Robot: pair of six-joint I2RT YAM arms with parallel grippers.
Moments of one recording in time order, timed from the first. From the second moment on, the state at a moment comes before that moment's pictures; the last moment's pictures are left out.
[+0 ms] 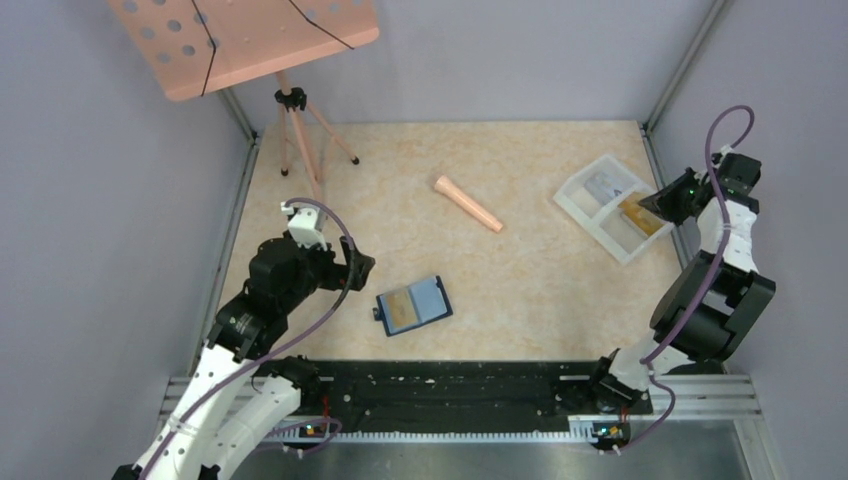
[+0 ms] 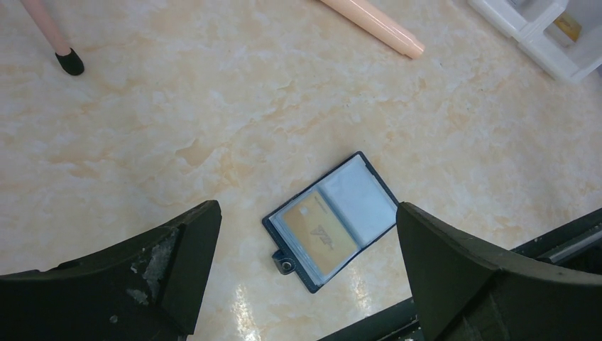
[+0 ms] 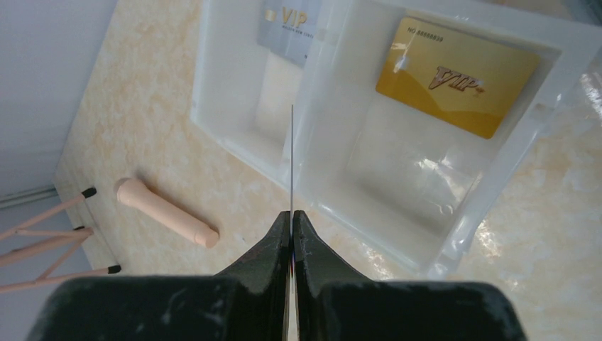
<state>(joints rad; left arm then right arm) -0.43 0.62 0.80 -0.59 0.04 -0.31 -0.54 1.56 1.21 -0.50 -0.49 0.43</state>
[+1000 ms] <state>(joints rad) -0.43 0.67 0.79 -0.58 0.01 -0.31 -0.62 1.81 1.41 -0.65 -0.54 0.36</state>
